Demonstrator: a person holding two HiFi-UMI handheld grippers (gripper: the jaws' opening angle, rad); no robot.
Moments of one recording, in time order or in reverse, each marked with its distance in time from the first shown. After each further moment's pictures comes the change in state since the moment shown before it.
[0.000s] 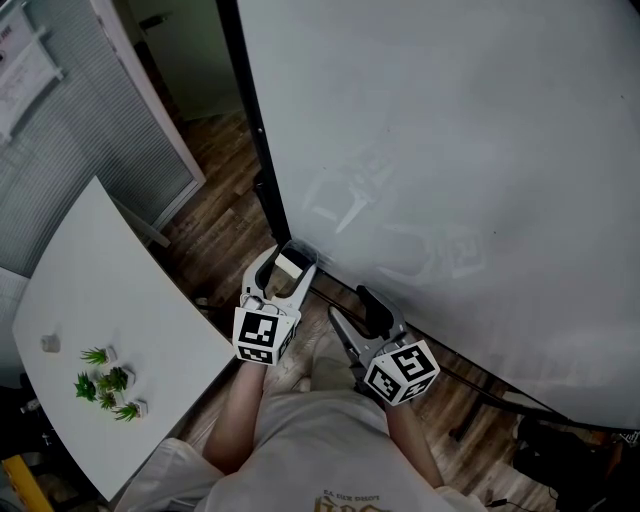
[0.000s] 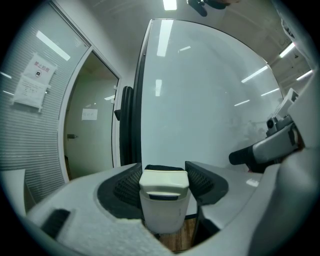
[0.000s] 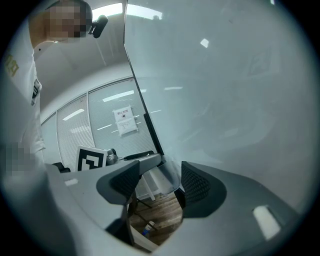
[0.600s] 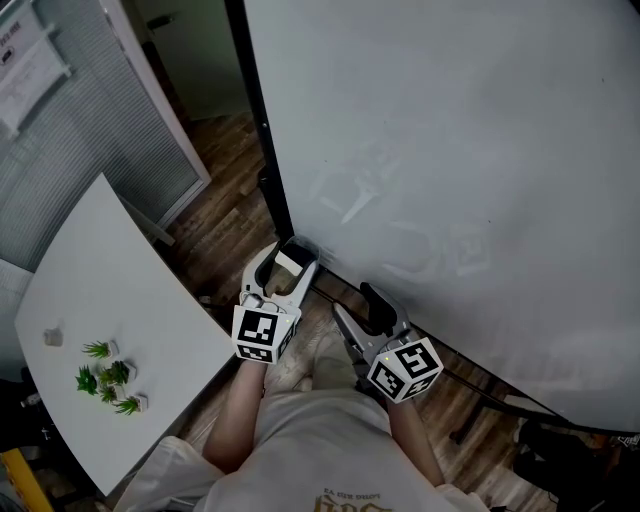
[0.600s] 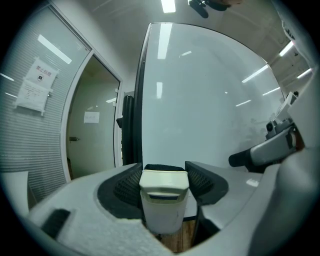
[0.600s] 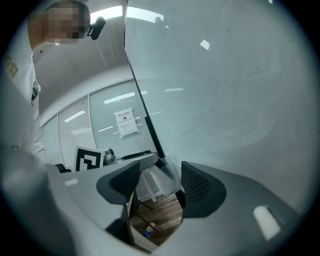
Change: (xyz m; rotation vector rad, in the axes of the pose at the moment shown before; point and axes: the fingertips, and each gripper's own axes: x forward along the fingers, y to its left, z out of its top) left arm -0.011 0.000 0.013 0.003 -0.020 0.023; right arm -0.007 0.003 0.007 0.001 -0.015 0.013
